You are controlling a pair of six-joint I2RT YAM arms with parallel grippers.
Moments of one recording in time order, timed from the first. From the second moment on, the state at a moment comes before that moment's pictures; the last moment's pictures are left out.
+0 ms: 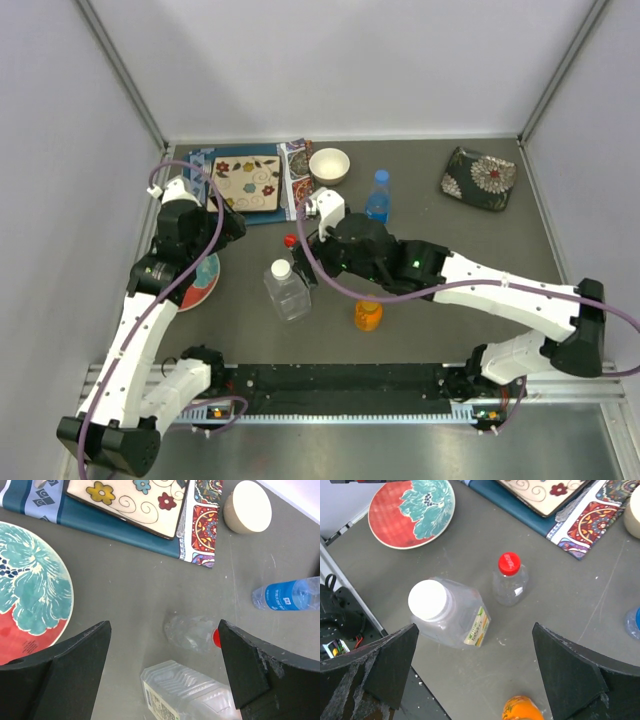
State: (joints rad) left arm -0.20 0.87 0.98 -0.63 -0.14 -0.60; right arm 1.17 1.34 1.28 -0.37 0.26 0.24
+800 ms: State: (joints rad) left arm -0.20 0.79 0.91 -0.67 -0.18 -0.60; right arm 1.22 1.59 1.41 -0.33 0.18 0.25
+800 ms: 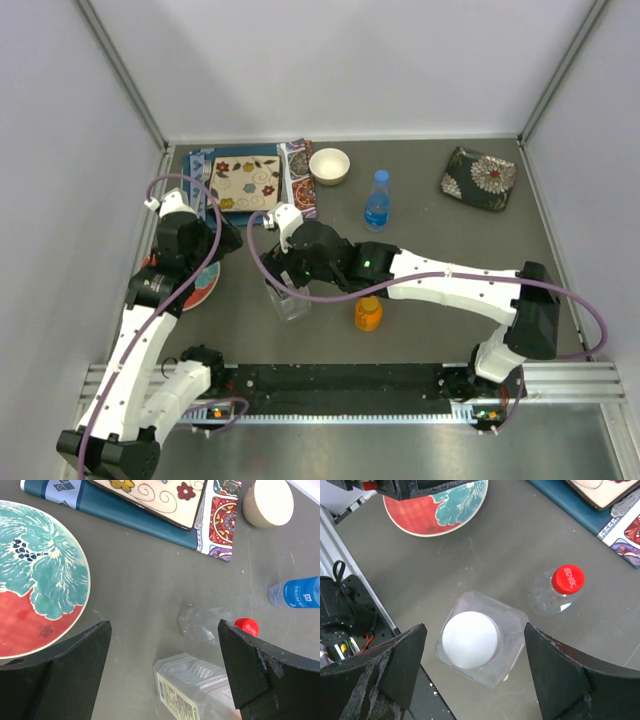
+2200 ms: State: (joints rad) left arm -0.23 0.79 0.92 -0.54 0.02 -0.62; right arm 1.19 1.16 1.51 -0.64 0.39 0.36
